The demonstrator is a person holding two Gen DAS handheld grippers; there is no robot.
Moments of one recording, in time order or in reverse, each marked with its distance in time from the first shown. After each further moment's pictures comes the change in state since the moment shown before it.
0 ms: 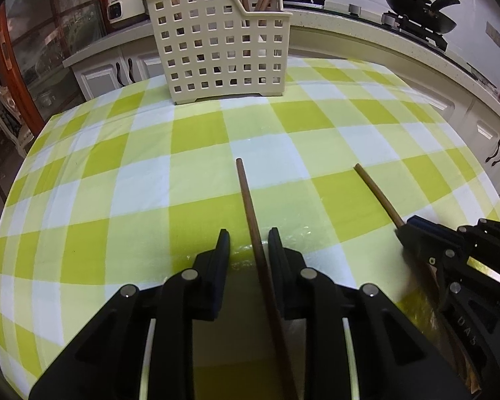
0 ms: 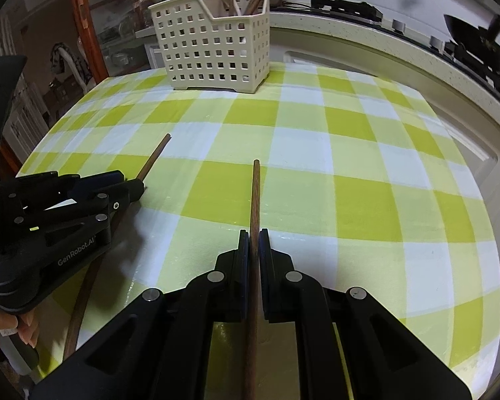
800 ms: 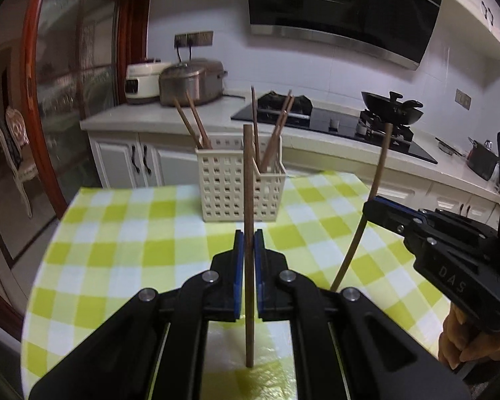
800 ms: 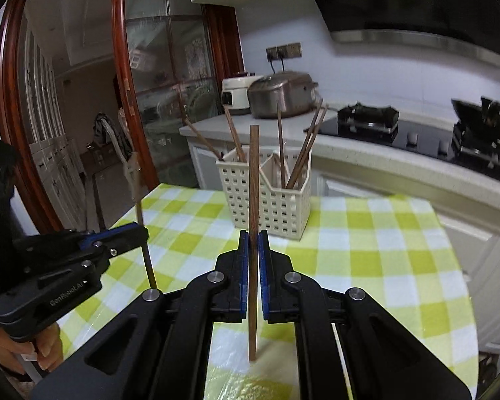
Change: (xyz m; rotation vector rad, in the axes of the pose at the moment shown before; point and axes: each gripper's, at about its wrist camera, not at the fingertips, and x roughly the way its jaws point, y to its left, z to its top) left arm -0.152 0.042 0.040 -0.042 -0.366 -0.070; right arm -0.123 0.031 0.078 -0.017 -0.402 0.125
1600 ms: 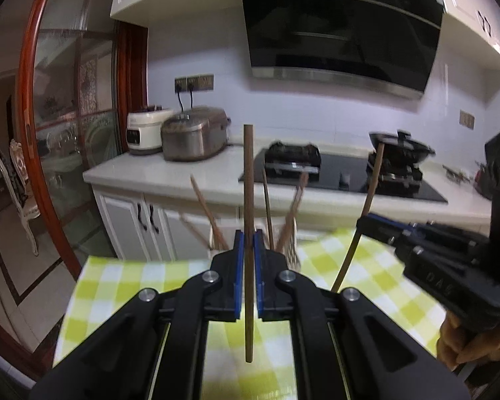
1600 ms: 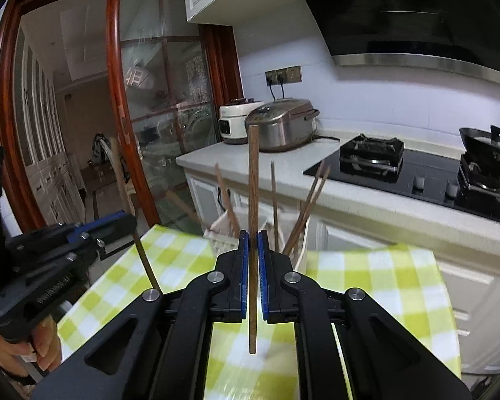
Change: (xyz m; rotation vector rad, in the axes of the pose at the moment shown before) left arm 0.013 0.011 0.111 0.036 -0.155 0.022; right arm 0.038 -0.026 0.106 0.017 -0.071 0.019
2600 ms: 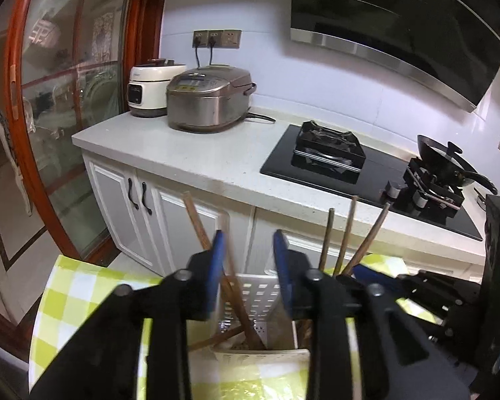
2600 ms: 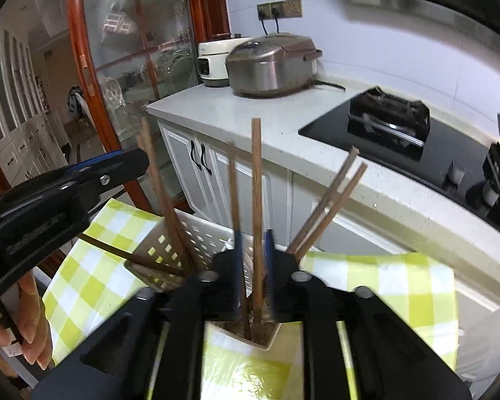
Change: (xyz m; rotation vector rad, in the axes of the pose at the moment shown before) left arm 0.173 0.051 0.048 -0.134 0.170 0.048; right arm 0.174 -0.040 0.028 0.004 0.281 -0.033
